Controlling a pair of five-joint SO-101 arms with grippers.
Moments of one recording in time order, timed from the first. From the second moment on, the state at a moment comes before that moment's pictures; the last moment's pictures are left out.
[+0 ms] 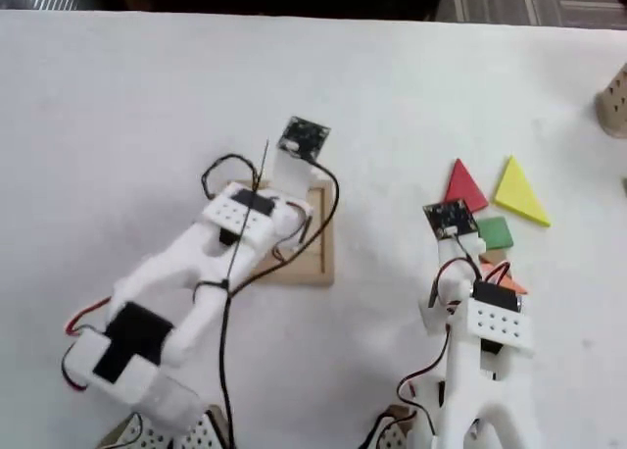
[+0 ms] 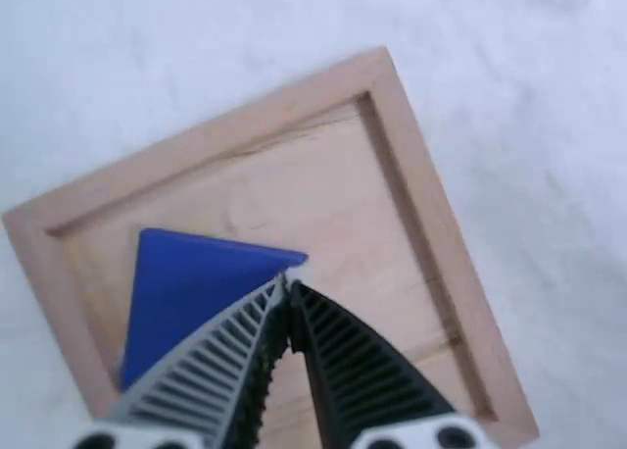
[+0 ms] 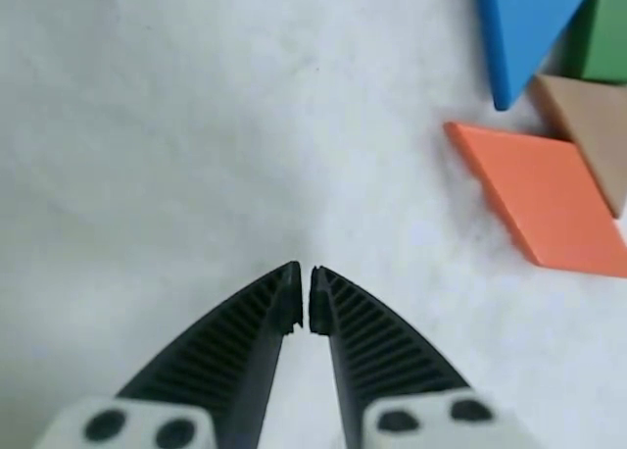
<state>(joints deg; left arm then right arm) 21.2 4.2 33.4 39.3 4.2 12.4 -42.7 72.3 54.2 32.0</state>
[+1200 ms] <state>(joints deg) 8.8 0.2 27.3 44.9 4.2 12.4 -42.7 72.3 54.2 32.0</state>
